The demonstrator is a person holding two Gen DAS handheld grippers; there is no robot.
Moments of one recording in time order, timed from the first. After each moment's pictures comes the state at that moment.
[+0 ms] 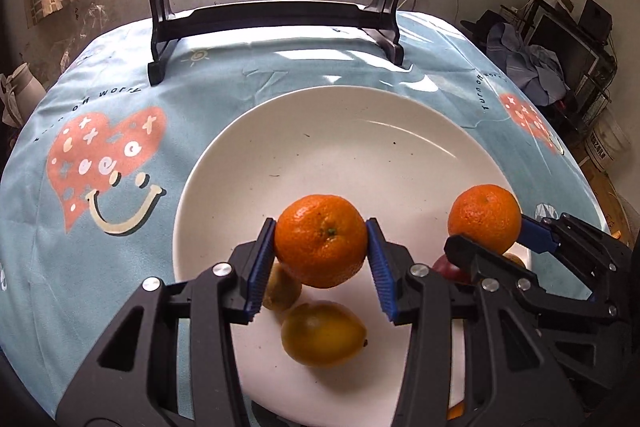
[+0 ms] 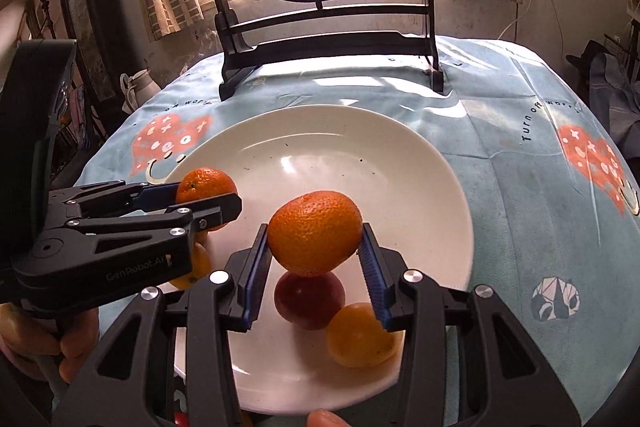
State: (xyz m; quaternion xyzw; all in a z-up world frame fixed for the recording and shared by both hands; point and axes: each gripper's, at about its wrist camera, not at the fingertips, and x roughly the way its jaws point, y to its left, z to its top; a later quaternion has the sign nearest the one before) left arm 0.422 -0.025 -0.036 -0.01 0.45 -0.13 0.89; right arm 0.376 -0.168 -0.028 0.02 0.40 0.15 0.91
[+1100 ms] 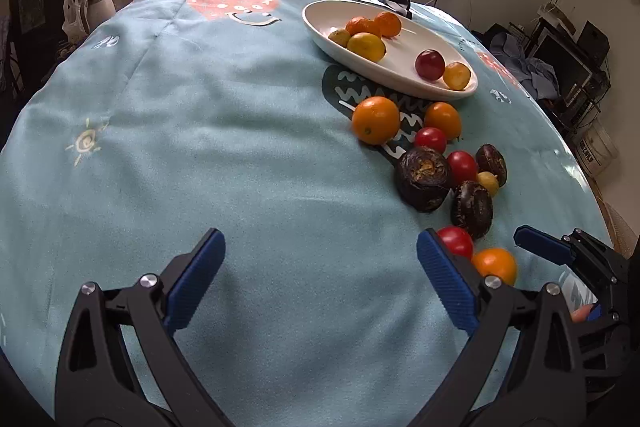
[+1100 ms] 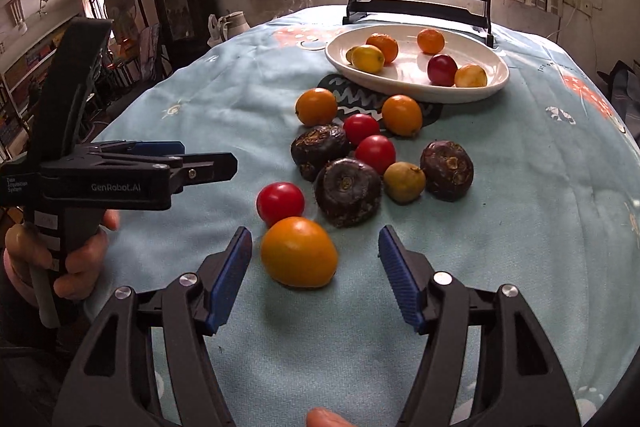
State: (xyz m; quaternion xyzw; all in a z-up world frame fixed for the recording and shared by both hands) left arm 0.158 0.060 -0.064 -0.08 0.44 -0.09 0.89; right arm 0.120 -0.127 -0.048 -0.04 0.40 0.24 0.88
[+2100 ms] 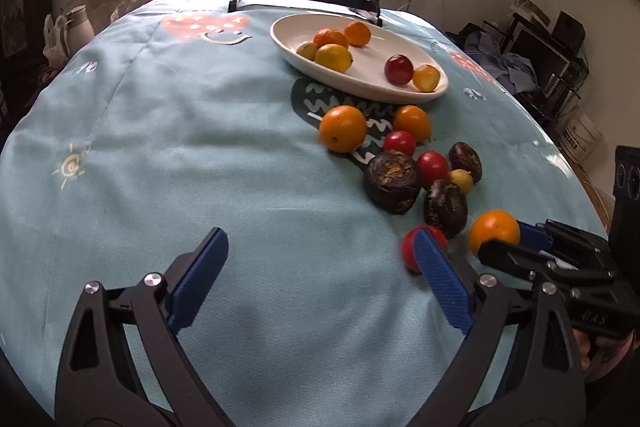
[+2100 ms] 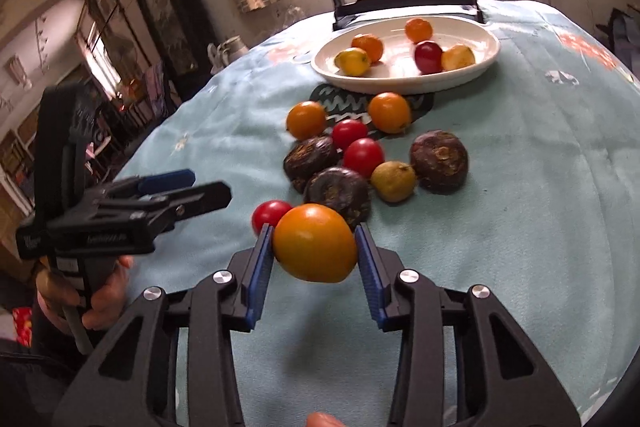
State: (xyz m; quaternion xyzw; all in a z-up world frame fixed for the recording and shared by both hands) left arm 0.149 0.046 -0.055 -0.05 0.40 -0.14 0.90; right arm 0.132 -0.165 -0.049 0.08 0.40 0.25 0.88
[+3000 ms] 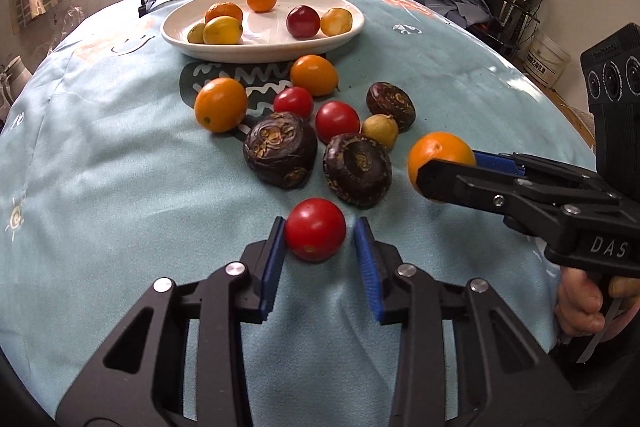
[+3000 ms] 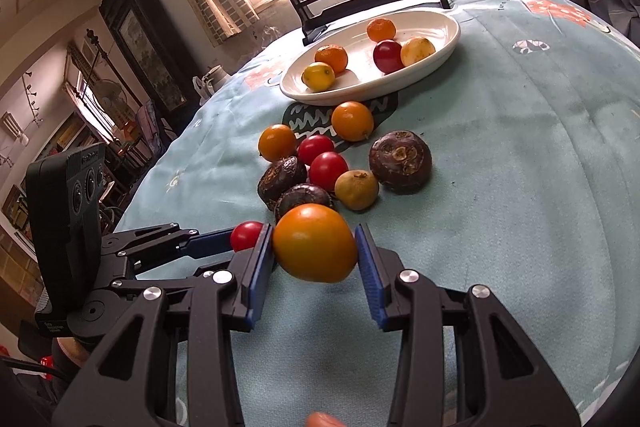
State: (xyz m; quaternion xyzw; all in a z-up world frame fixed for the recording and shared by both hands) left arm 0.156 -0.022 -0.071 0.04 0.44 -0.22 0.87; right arm 0.138 -0.186 -0.051 0.15 0.39 0.24 0.88
